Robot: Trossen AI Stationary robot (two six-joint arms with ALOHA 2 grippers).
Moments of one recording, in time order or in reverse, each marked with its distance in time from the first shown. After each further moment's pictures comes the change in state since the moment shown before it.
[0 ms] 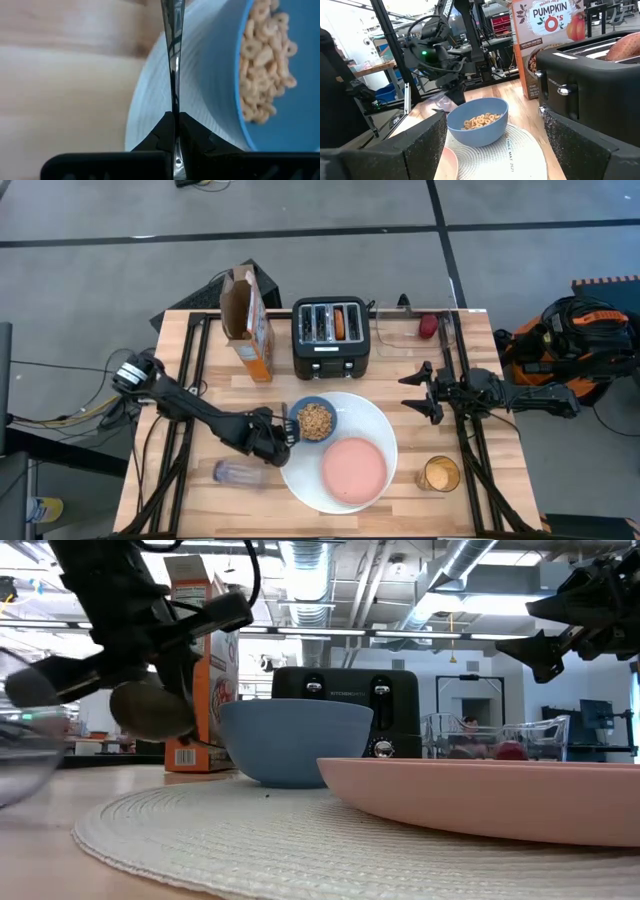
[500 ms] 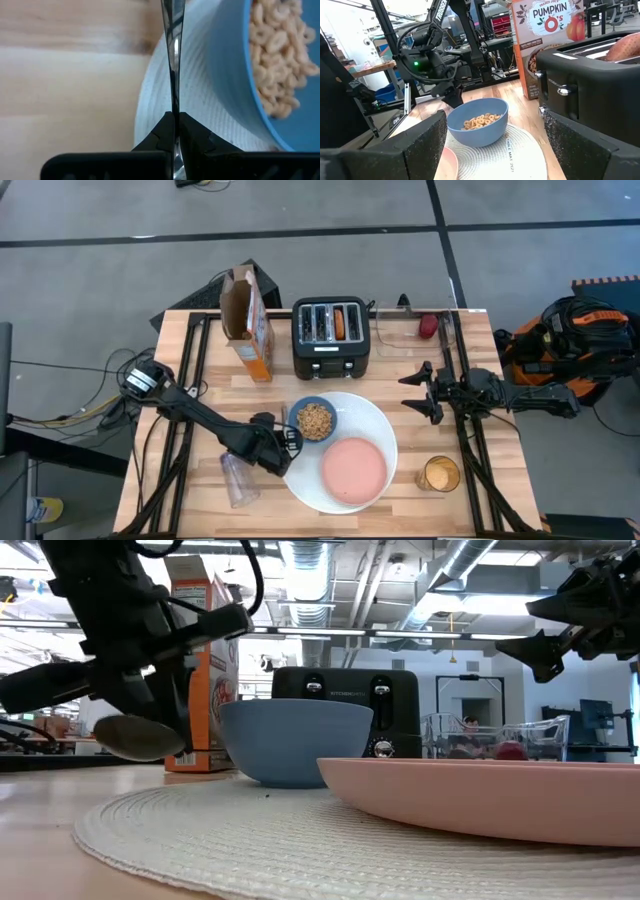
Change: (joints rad) left arm -0.032 0.096 0.083 -0.107 -0.057 0.000; right arm 0.000 0.000 0.000 0.000 0.001 0.000
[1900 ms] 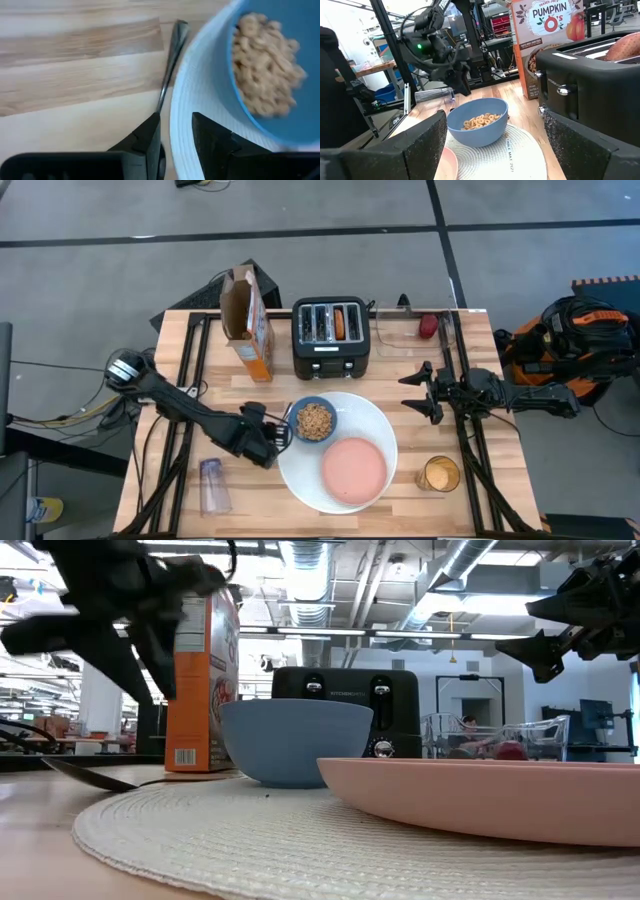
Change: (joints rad) left arm -0.008 -0.168 -0.002 -0.221 -0.016 0.184; right arm 0.000 0.000 0.000 -0.002 0.001 0.000
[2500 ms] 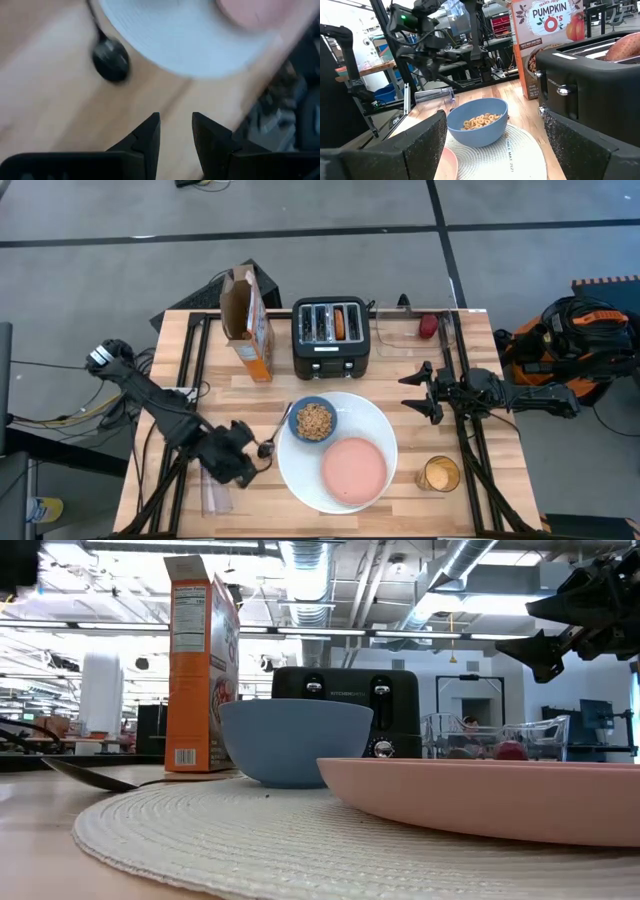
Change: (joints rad) left arm -0.204 -0.251 0.009 0.032 0.289 0.435; right arm 0.000 0.000 0.000 0.001 0.000 0.000
